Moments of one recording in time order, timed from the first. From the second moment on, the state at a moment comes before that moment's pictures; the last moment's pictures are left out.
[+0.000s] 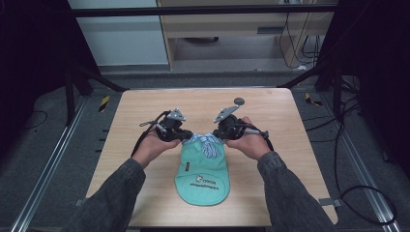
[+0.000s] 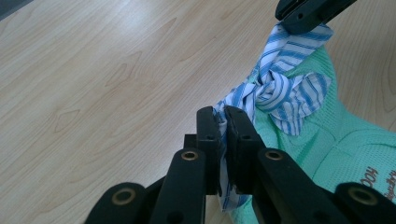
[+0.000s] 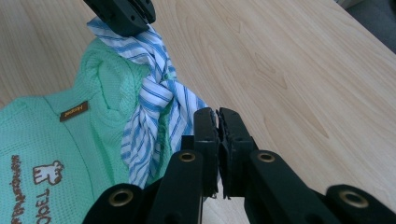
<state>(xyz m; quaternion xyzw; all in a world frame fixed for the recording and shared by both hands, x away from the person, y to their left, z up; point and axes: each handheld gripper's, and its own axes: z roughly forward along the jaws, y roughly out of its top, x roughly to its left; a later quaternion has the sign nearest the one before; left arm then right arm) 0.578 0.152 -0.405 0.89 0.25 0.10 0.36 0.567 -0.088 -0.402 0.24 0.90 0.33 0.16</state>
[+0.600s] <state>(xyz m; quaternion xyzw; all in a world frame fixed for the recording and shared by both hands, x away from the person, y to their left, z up) 0.575 0.156 -0.392 0.90 0.24 0.12 0.36 0.564 -0.087 -0.390 0.22 0.89 0.34 0.18</state>
